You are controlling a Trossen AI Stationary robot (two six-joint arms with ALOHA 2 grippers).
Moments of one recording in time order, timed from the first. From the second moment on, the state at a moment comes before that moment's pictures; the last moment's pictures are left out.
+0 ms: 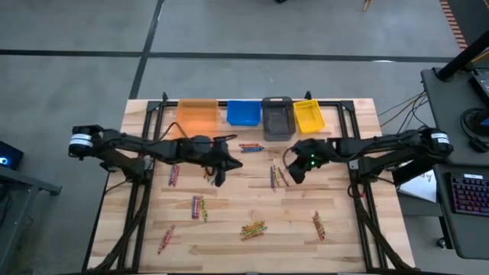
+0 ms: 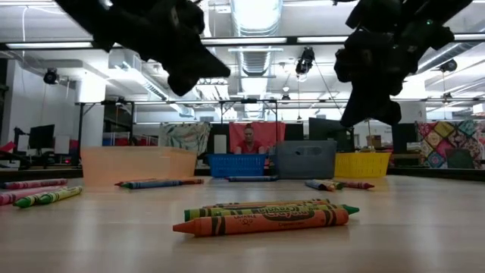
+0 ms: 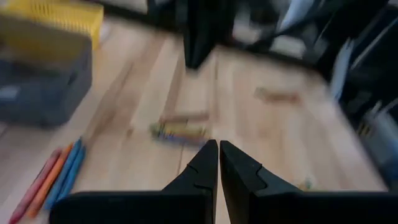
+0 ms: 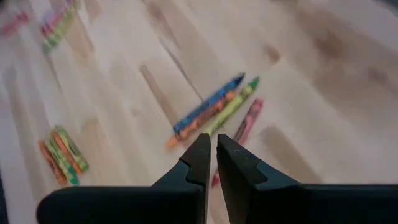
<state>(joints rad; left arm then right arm) 0.03 1.35 0.68 0.34 0.09 -0.26 -0.06 1.20 0.64 -0.31 -0.08 0.67</state>
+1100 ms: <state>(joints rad) 0.03 1.22 0.53 0.53 0.09 -0.33 0.00 1.78 1.06 -0.72 0.03 0.72</state>
